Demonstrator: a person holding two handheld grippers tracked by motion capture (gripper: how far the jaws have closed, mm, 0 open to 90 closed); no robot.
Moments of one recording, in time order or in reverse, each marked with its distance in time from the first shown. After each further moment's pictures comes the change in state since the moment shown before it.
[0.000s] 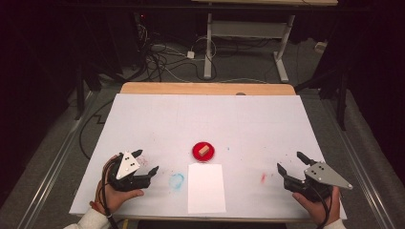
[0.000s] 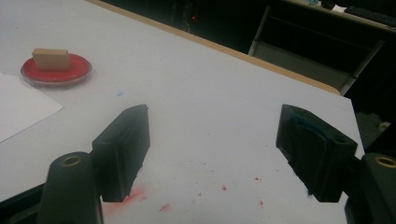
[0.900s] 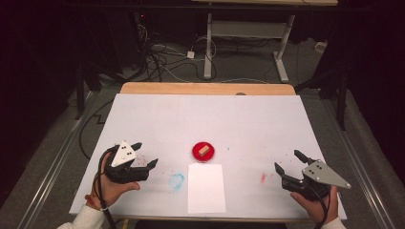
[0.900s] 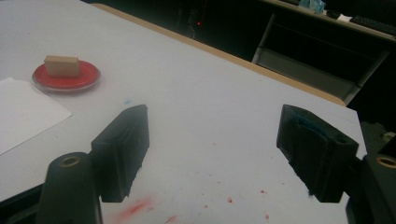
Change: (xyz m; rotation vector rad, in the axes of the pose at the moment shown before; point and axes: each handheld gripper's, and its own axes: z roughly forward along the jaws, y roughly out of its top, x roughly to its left) left arm 0.013 0.032 -0.014 0.018 -0.046 -0.056; right arm 0.004 0.007 0.001 -0.019 0.021 -0.021
